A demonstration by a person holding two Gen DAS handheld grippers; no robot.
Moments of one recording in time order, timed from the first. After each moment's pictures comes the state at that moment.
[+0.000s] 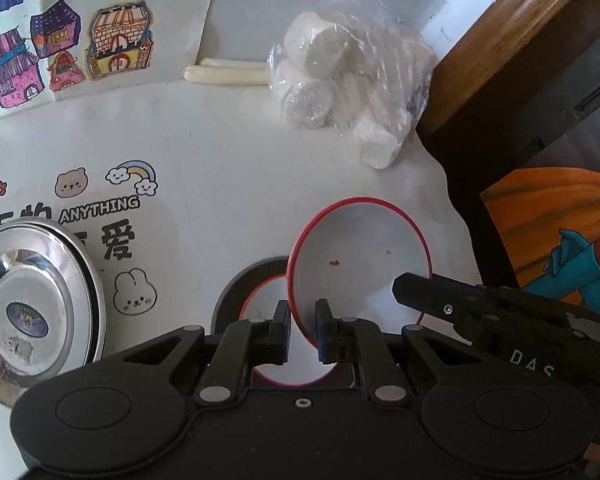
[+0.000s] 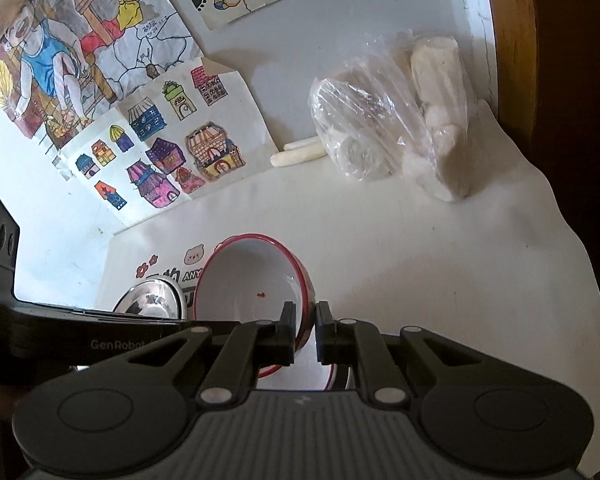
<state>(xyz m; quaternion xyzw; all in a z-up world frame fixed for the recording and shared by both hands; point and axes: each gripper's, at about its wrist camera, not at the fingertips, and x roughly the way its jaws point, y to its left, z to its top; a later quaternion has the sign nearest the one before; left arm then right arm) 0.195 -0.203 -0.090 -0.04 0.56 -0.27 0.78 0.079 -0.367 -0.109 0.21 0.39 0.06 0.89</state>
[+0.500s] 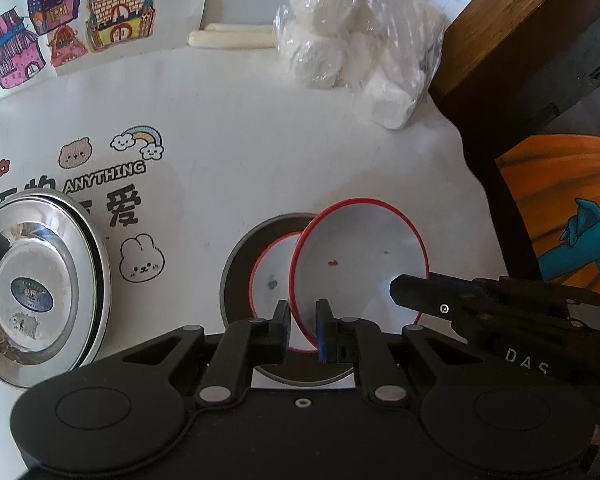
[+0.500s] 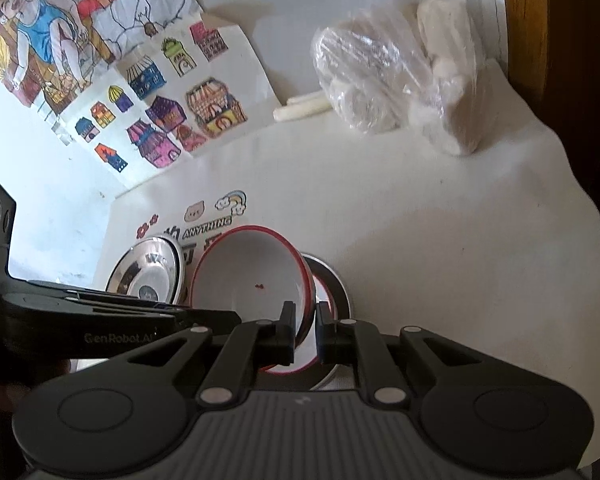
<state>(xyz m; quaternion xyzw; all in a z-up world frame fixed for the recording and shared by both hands) 0.190 -0.207 -0.104 -0.01 0.60 -0.25 0.76 0.078 -0.365 -0.132 0.21 0.44 0.08 0.87</state>
